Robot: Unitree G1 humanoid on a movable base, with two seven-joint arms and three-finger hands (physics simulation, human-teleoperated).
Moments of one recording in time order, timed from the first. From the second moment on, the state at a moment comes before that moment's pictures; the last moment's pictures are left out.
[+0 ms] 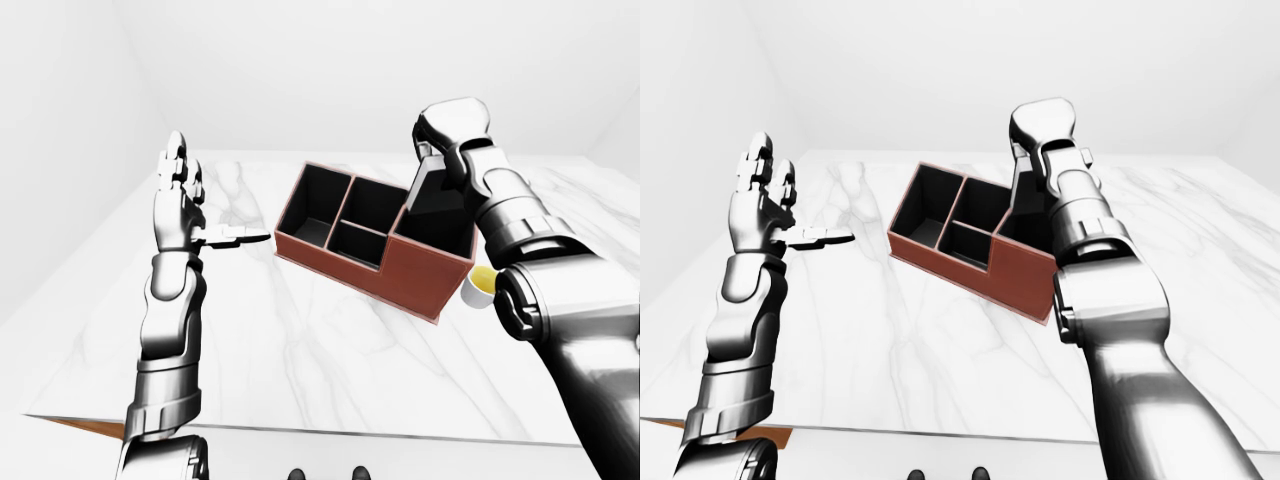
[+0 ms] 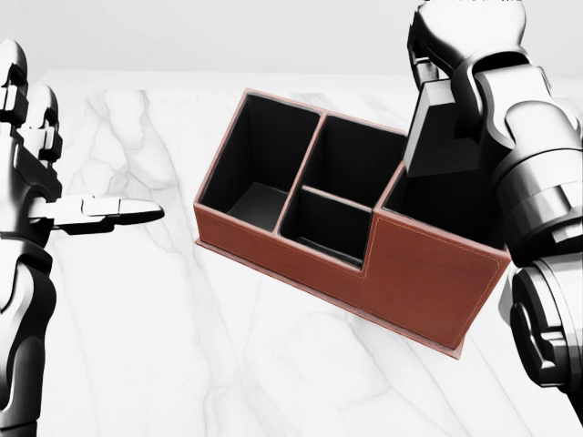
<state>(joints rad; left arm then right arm) -0.47 0.22 0.19 0.00 -0.13 0.09 0.01 -1.42 -0.39 0.03 1.36 -1.41 -0.09 -0.19</state>
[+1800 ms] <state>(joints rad) -0.45 0.24 0.20 0.03 -0.13 0.09 -0.01 -1.33 -0.35 -0.04 1.40 -1.51 0.02 -0.22</state>
